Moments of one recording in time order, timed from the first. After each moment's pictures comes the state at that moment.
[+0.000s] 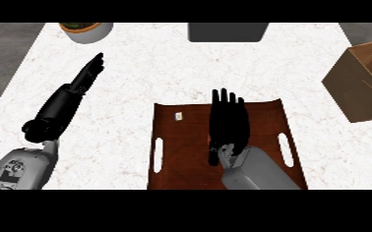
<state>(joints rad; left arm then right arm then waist) -0.22 0.40 -0.13 -1.54 0.02 -0.08 -0.07 -0.44 -0.04 0.59 -1.49 0.89 0.36 1.10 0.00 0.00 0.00</state>
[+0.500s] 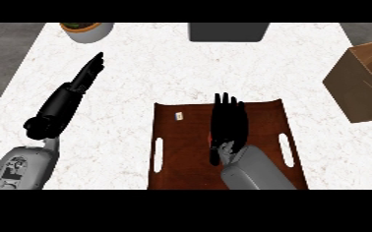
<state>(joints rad) -0.23 0.37 -0.10 -1.51 -0.01 -0.12 -0.09 -0.41 -0.01 0.55 -1.40 0.93 0.35 1.05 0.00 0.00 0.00</state>
